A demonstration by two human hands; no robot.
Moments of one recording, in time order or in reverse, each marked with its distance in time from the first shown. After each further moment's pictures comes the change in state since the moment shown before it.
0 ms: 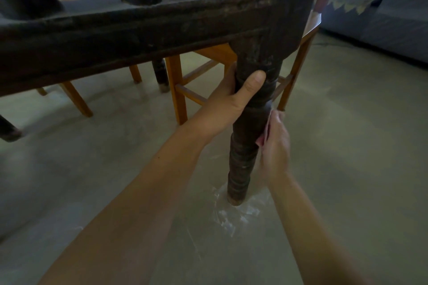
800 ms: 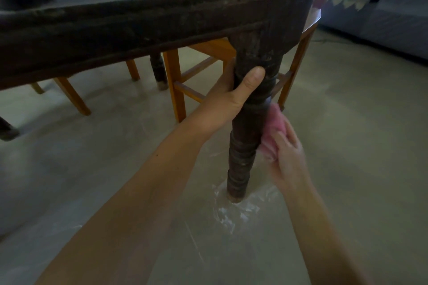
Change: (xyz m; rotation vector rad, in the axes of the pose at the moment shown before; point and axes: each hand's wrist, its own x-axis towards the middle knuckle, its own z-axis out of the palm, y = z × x) left_hand -0.001 -0.002 0.001 0.004 -0.004 0.054; right_hand -0.010 -0.007 -0.027 0.238 -0.082 0.150
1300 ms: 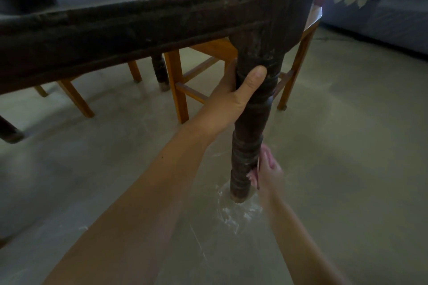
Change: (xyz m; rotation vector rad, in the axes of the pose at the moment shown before) left_hand -0.002 0.000 0.002 -0.001 0.008 -0.009; right_hand 0.000 0.071 -0.014 -0.303 0.314 0.162
